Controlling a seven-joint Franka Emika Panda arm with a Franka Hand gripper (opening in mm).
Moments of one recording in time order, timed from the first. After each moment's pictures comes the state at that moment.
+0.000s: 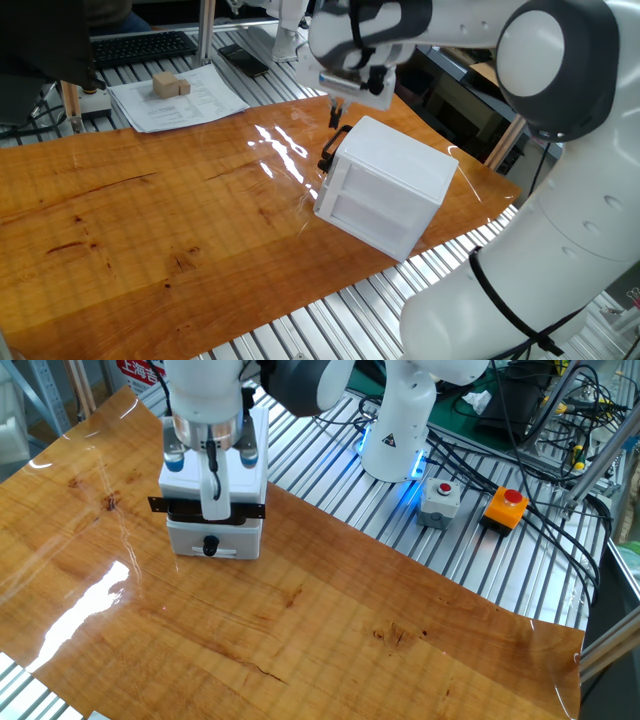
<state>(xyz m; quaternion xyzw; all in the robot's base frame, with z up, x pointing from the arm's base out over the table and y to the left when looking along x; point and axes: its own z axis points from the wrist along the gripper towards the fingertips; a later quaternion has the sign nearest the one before) 0.514 -0.132 0.267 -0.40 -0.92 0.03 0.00</state>
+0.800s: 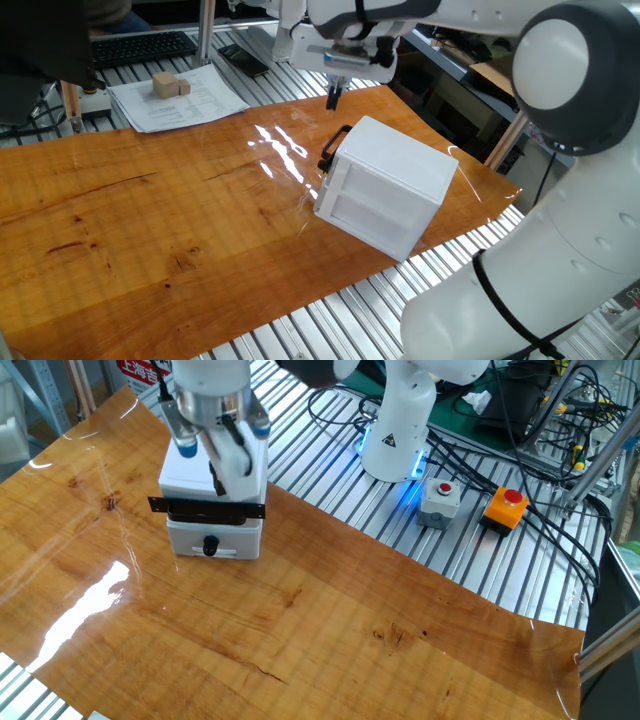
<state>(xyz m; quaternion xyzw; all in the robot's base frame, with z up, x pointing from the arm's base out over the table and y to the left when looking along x) 0.513 -0.118 0.315 -0.24 -0.97 0.02 0.01</state>
